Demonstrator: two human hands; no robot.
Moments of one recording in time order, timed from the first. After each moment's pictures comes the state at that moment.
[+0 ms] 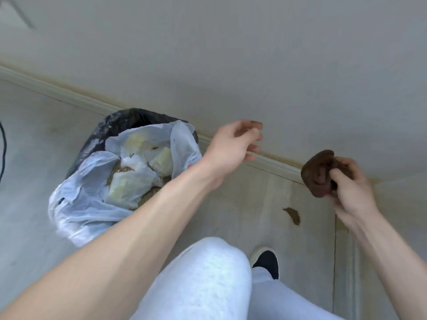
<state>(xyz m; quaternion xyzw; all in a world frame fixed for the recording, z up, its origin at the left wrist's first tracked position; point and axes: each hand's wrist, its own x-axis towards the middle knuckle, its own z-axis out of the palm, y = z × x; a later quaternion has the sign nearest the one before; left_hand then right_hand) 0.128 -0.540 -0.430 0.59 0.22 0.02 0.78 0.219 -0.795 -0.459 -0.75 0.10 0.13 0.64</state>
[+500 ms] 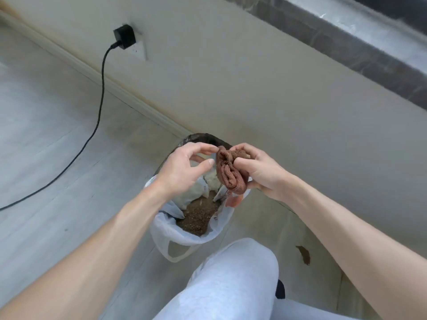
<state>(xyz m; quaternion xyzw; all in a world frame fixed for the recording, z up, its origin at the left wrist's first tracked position) -0.043 -0.391 -0.404 0.76 0.25 0.16 0.58 0.112 -0.531 -0.349 -0.74 -0.24 0.47 0.42</state>
